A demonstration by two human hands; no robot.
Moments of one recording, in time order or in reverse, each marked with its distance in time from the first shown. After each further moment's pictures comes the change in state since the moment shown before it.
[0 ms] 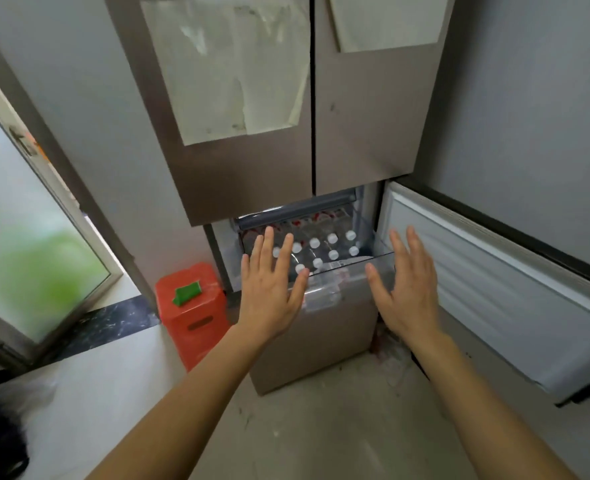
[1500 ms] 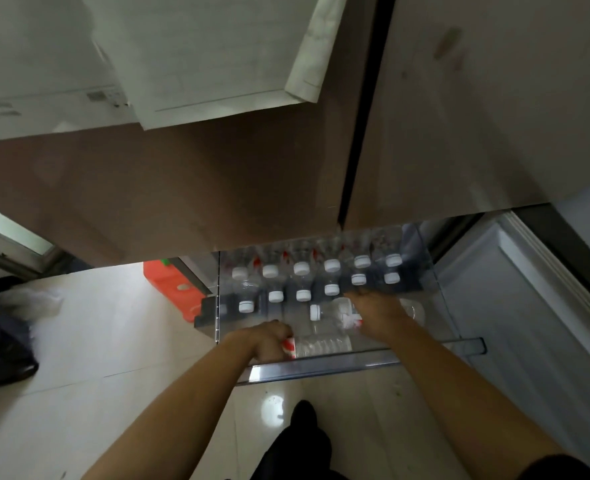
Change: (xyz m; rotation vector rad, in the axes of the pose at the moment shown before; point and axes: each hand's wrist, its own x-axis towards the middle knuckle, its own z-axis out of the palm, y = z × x) left_hand 0.159 -0.115 0.228 -0.106 -1.298 -0.276; right_hand 0.200 0.152 0.279 -0.417 -1.091 -0.300
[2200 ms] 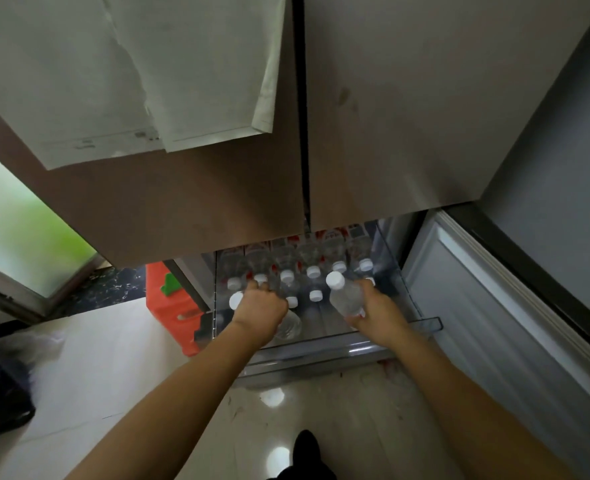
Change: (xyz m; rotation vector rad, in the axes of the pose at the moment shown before) left_hand -0.063 0.058 -0.028 0.840 0.570 -0.155; right_hand -0.086 0.000 -0.034 0.683 0.240 0.231
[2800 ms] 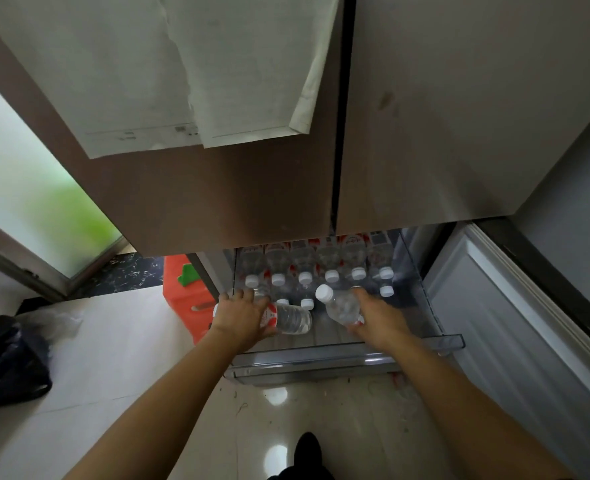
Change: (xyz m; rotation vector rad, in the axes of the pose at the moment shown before) left_hand -0.028 -0.040 0.049 -0.243 -0.088 -0.197; right_hand 0.021 -0.018 0.020 -0.304 -0.088 -0.076
